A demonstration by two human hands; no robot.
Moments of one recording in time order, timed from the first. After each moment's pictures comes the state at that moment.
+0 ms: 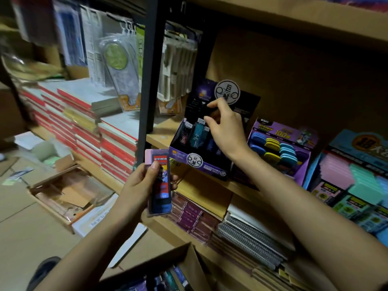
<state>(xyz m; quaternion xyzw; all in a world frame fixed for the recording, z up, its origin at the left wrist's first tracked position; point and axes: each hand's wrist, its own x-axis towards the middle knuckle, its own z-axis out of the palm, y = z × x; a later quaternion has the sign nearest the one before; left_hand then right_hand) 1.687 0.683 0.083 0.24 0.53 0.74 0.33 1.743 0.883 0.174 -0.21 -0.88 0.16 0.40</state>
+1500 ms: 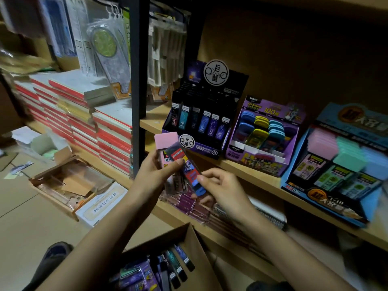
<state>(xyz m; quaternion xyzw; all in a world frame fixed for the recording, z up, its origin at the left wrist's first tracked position) 1.718 0.701 0.080 0.28 0.53 0.72 0.33 1.856 0.794 0.096 -0.29 -0.75 0.57 0.18</state>
